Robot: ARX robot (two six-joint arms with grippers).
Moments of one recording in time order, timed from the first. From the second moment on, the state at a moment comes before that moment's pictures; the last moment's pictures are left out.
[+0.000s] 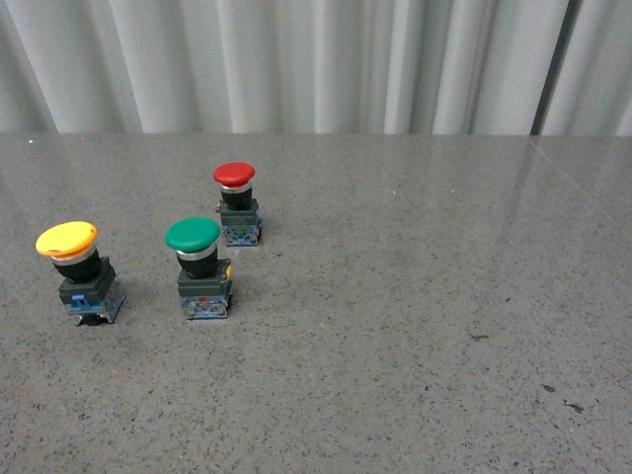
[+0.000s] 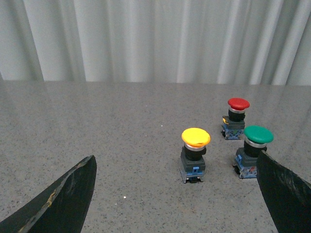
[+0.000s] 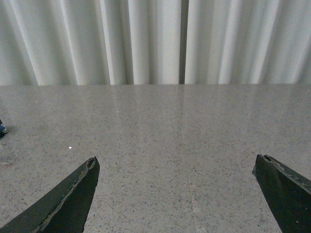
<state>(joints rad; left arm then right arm) 0.00 0.01 0.01 0.00 0.00 0.00 0.00 0.00 0.01 0.00 0.00 0.01</state>
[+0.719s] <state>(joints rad) 0.00 0.01 0.01 0.00 0.00 0.00 0.00 0.00 0.01 0.00 0.00 0.01</state>
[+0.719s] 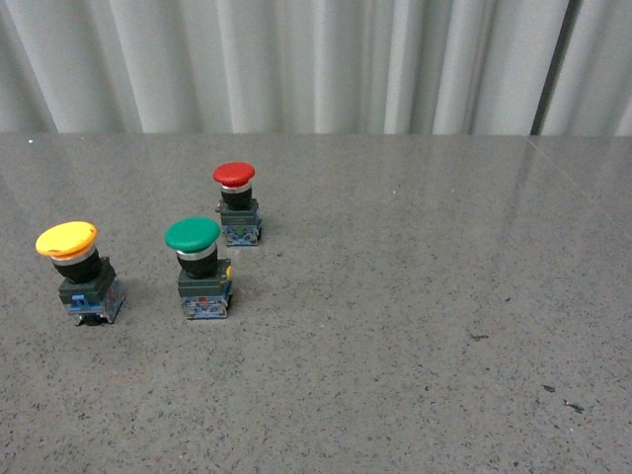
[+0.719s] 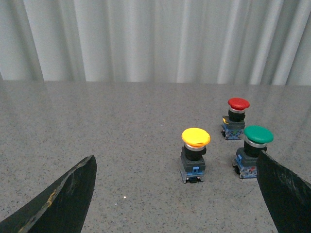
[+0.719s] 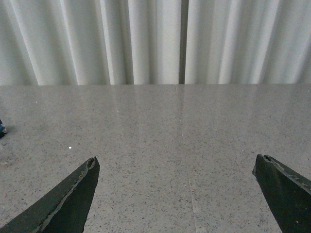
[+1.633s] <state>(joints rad) -0.03 1.13 0.61 0.27 -0.07 0.00 0.00 0.00 0.01 0.00 0.00 0.00</state>
